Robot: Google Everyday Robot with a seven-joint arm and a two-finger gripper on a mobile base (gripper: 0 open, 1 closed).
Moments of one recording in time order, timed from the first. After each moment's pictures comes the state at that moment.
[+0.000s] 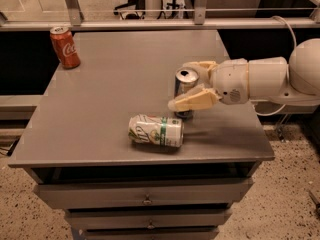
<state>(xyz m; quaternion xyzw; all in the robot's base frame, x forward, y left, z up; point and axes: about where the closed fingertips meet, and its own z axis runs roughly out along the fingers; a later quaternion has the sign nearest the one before) 0.539 -0.068 0.904 -0.50 0.65 0.30 0.49</state>
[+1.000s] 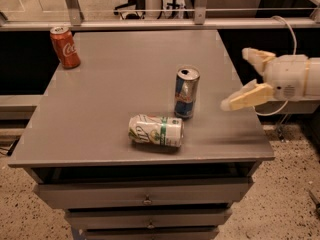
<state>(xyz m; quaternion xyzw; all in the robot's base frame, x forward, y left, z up) 0.555 -0.191 0.916 -0.44 0.68 0.24 0.54</state>
